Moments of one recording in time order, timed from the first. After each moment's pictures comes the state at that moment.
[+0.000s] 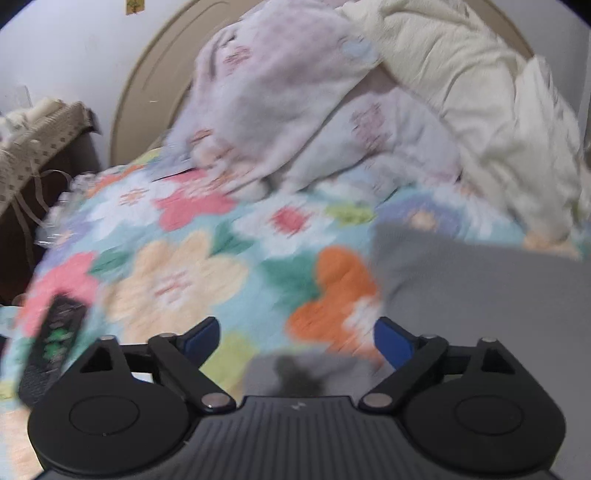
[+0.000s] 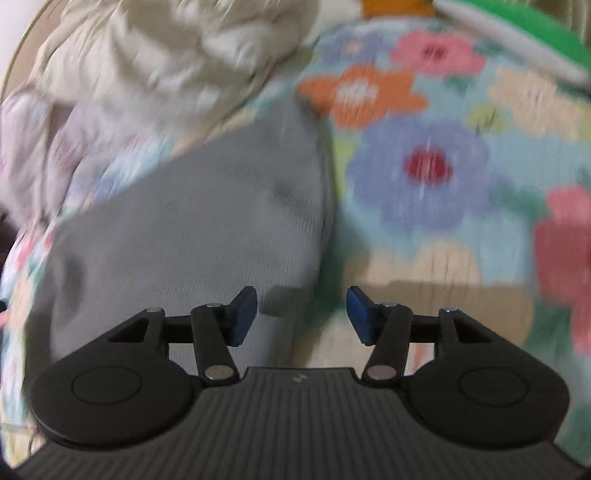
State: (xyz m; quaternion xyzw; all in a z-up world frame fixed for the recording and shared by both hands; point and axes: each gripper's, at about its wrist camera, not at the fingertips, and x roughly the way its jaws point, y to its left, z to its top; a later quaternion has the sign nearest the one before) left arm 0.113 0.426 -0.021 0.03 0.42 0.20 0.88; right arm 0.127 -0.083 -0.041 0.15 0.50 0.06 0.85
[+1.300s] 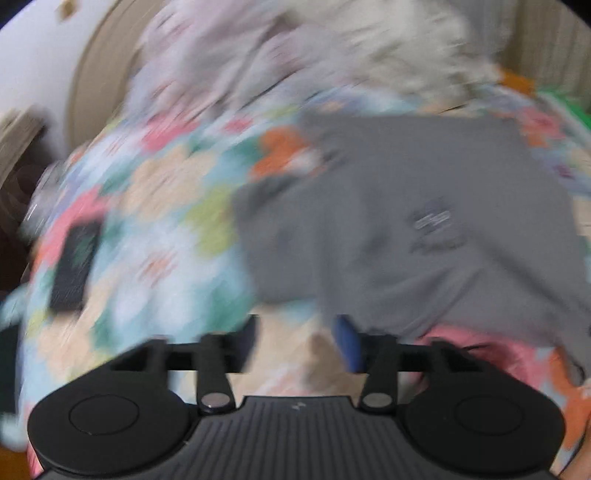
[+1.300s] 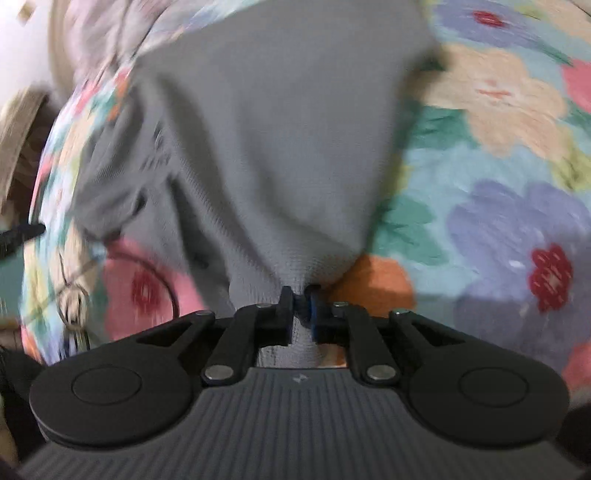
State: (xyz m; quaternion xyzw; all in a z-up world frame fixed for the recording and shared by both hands) left arm -0.047 0.346 0.013 0.08 0.44 0.00 0.90; right arm -0.012 -0.010 -0.034 0.11 0.58 0.12 0.80
